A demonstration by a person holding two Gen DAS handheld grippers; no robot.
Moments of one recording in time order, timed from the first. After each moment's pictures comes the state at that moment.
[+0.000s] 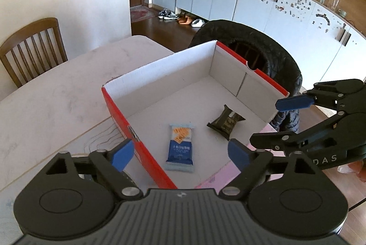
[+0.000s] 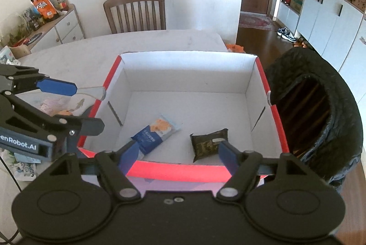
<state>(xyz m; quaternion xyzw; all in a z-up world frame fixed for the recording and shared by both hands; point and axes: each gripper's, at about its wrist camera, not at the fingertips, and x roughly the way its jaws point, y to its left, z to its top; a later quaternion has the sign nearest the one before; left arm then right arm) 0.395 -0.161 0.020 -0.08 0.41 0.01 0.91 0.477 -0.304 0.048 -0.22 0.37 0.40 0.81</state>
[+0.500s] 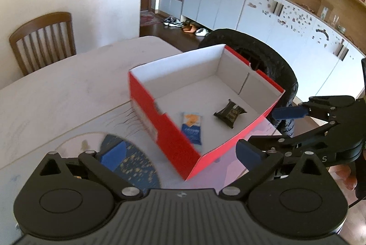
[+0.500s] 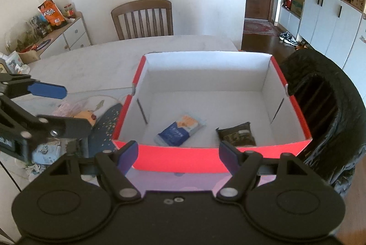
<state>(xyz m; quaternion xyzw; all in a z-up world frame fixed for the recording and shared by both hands) 0.324 -0.133 0.027 -0.12 0.39 0.03 0.91 0.425 -0.294 0.040 -0.21 0.35 0.41 0.82</state>
